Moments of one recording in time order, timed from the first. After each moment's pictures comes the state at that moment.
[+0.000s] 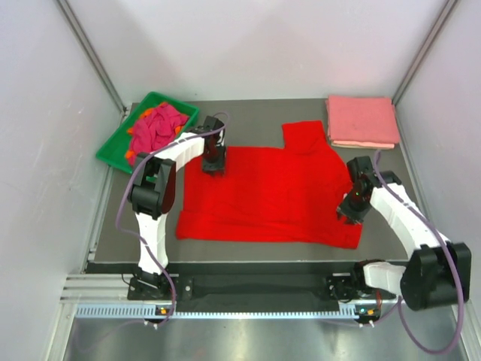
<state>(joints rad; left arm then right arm) -0.34 2.10 1.58 -0.70 0.03 -0.27 0.15 1.18 0.85 -1.05 0.10 0.86</state>
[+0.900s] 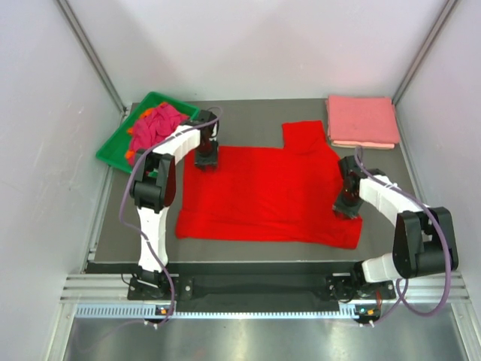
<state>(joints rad) -0.28 2.19 1.73 -0.82 -0.05 -0.26 0.15 1.41 0.78 -0.76 0.18 0.72</state>
